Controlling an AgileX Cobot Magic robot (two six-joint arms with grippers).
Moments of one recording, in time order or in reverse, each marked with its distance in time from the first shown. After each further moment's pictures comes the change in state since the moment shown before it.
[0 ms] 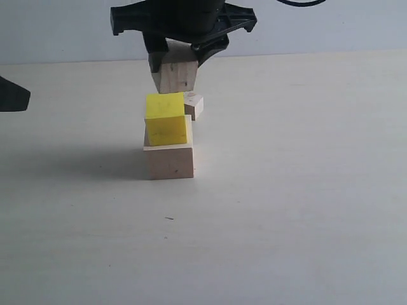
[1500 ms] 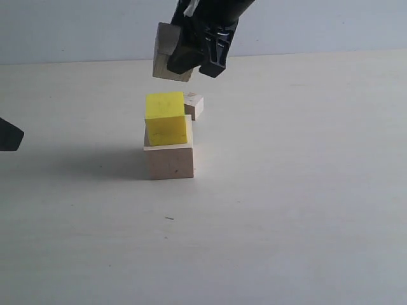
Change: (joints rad) left arm 0.000 0.000 0.000 0.008 0.184 0.000; right arm -0.161 -0.105 0.187 0.411 -0.156 -1.652
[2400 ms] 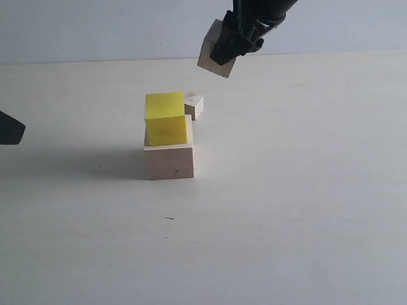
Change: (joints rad) left arm 0.000 0.000 0.000 0.000 -0.032 -0.002; right arm -0.164 0.011 0.000 0.022 0.080 0.240
